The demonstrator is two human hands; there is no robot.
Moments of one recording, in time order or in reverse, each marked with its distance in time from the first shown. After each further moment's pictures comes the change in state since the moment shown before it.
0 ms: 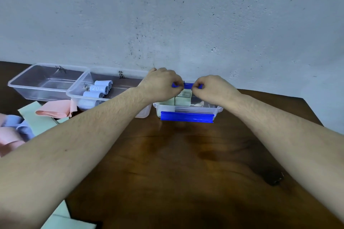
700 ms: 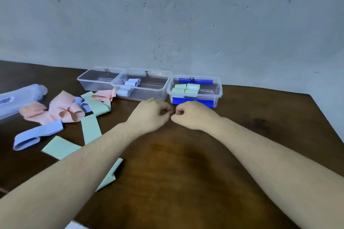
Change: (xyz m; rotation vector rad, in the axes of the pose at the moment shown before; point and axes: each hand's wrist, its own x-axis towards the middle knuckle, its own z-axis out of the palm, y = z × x) left_hand -0.177 0.072 -0.013 -0.103 0.118 -0.187; right_hand -0.146 -0.051 0.026 0.120 -0.193 -0.257
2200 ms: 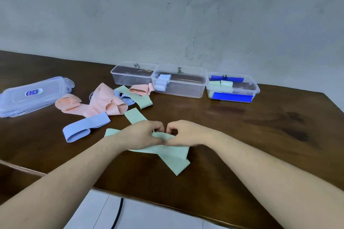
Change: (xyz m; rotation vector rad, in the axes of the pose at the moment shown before) left_hand -0.136 -0.166 -0.070 -0.183 -0.447 -0.076; right_hand 0.024 -0.164 0.131 0.089 -0.287 -0.062
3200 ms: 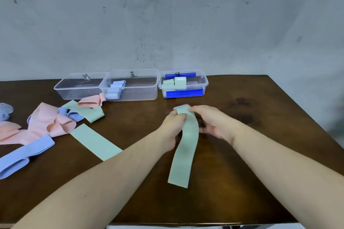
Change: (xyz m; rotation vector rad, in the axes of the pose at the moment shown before) left_hand 0.109 0.204 0.080 -1.150 0.010 -0.369; right_hand -0.112 0.133 -0.076 1.199 0.533 0.542
